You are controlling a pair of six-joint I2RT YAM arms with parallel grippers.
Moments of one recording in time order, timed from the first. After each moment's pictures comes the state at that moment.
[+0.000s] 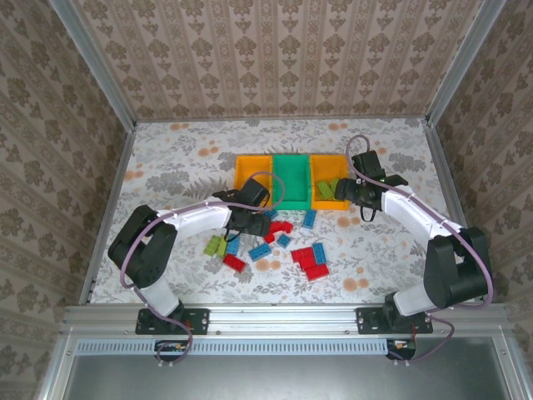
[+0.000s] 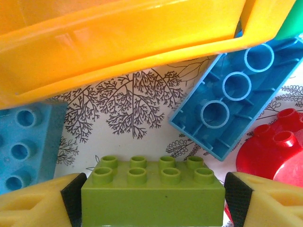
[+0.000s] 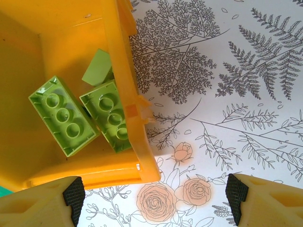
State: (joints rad) left arm -0.76 1.69 1.00 -0.54 -0.08 -0.44; right arm 0.21 1.46 0.98 -0.56 0.12 0.47
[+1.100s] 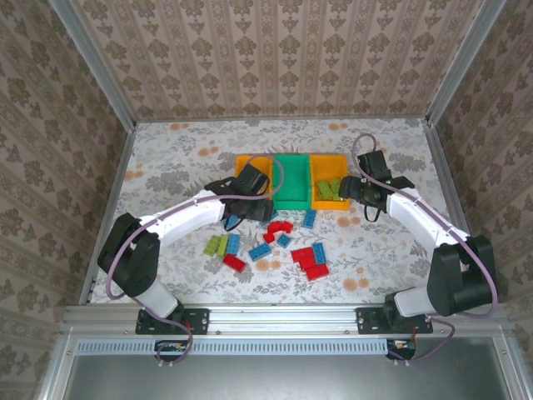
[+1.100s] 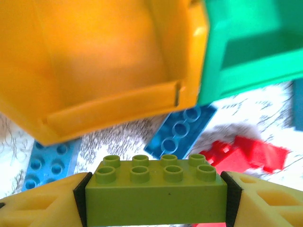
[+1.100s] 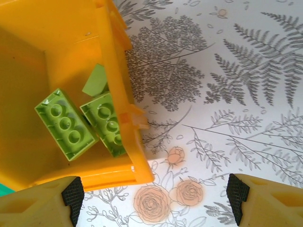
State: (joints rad) left arm -0.76 1.60 1.14 -0.60 -0.09 -0.43; right arm 0.18 1.39 0.96 -0.56 0.13 0.47
